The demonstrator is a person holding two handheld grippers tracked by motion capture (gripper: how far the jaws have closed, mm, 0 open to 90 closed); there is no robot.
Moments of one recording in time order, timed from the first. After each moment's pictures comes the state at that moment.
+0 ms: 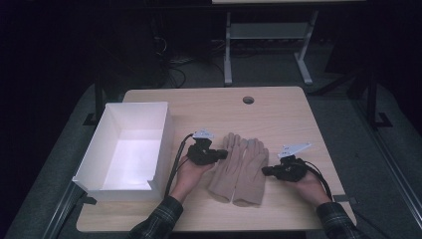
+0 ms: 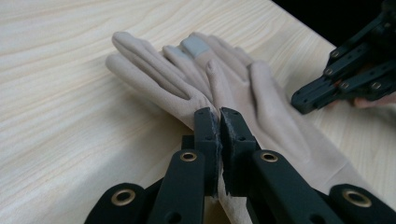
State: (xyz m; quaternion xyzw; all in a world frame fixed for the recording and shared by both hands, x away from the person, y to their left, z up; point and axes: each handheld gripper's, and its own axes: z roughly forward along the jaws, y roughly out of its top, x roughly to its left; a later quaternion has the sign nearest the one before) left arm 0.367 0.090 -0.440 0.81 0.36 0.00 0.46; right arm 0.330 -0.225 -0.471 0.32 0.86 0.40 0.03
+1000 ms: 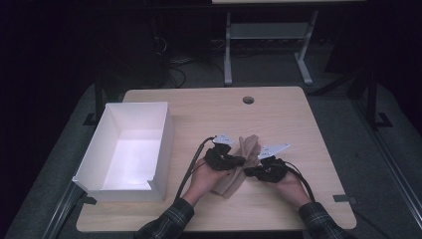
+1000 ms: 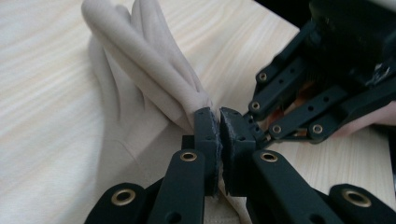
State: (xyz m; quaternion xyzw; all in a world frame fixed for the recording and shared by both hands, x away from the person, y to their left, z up) left arm 0.352 0.039 -0.442 0.84 0.29 -0.02 0.45; right arm 0.332 -0.170 -0.474 0.30 0.86 0.41 0.03
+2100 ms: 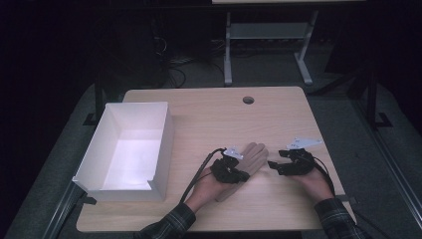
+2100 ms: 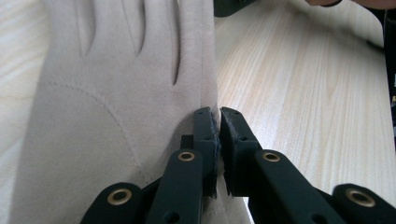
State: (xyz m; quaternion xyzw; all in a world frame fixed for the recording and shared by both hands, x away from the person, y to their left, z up) left arm 0.332 0.023 -0.464 0.88 0.25 -0.05 0.40; right arm 0.338 -0.243 -0.461 0.40 0.82 0.39 0.13
